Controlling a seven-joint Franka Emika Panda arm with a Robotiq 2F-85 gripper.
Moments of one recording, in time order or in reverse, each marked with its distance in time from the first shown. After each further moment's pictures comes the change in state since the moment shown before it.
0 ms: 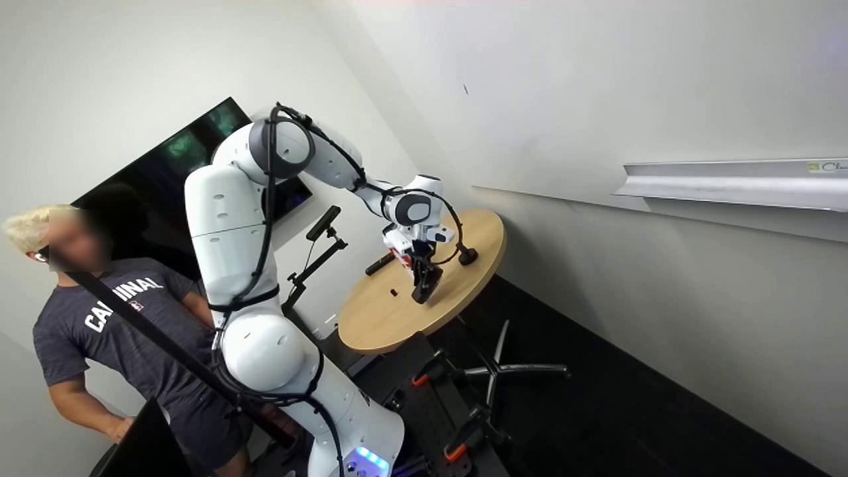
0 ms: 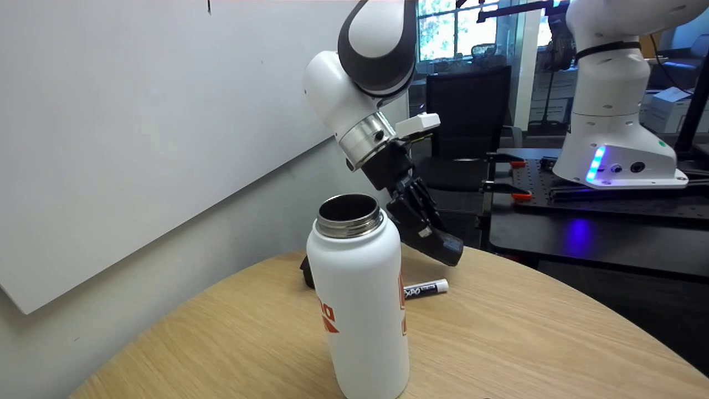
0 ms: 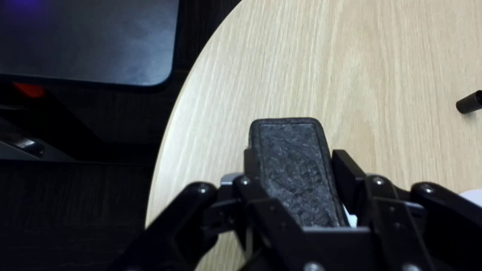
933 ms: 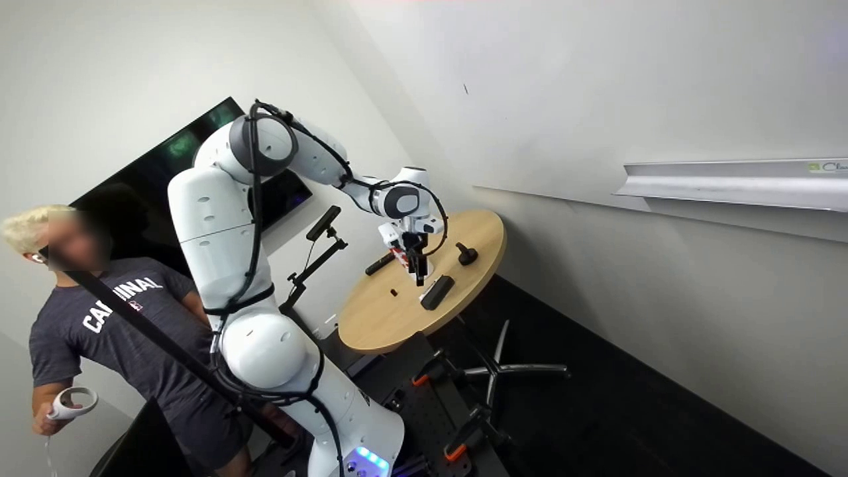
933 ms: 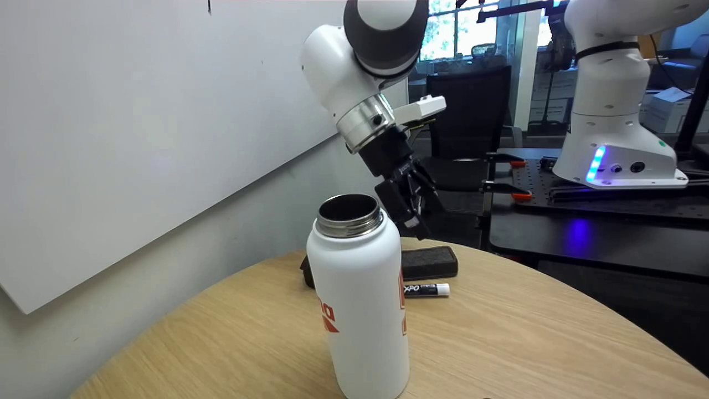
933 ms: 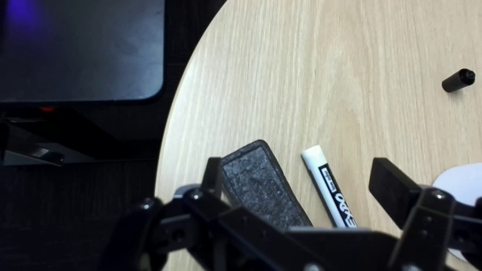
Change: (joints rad) arm 0.044 -0.086 -0.010 -0.025 -0.018 0.012 0.160
